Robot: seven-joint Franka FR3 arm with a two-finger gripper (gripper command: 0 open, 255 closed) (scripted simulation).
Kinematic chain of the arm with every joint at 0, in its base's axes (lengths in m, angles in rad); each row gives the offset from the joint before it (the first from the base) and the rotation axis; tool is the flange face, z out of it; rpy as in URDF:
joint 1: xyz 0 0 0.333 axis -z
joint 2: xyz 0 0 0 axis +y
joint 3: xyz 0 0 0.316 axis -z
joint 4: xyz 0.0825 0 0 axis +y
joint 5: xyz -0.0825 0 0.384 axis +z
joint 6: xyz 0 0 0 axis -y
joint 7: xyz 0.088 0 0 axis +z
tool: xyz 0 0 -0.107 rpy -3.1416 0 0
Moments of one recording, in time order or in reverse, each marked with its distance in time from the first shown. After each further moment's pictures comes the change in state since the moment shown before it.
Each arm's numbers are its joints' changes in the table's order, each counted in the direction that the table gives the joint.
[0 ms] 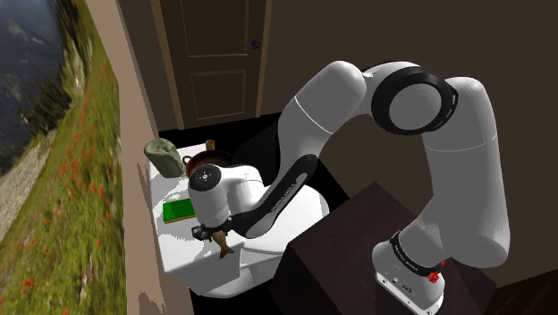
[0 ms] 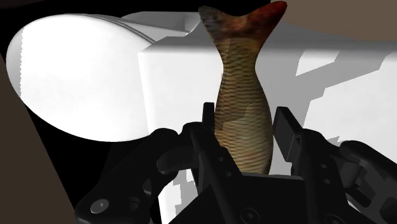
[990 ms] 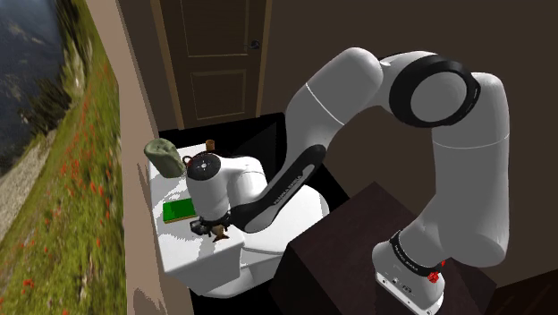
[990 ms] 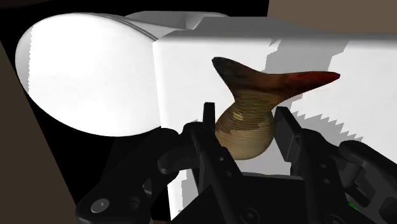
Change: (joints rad) arm 0.038 -0.080 -0.050 0.031 0.051 -0.048 0.036
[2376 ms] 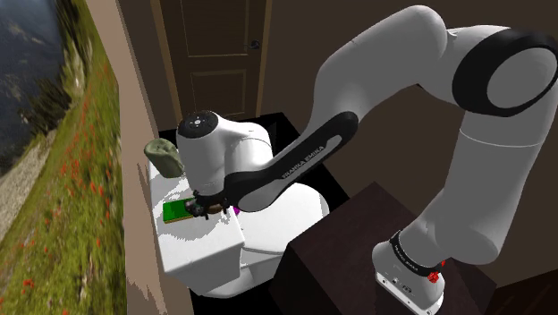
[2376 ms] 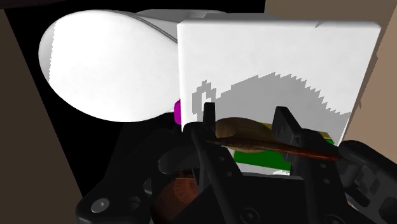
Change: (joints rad) arm 0.105 -0.224 -0.141 0.024 0.185 -0.173 0.131
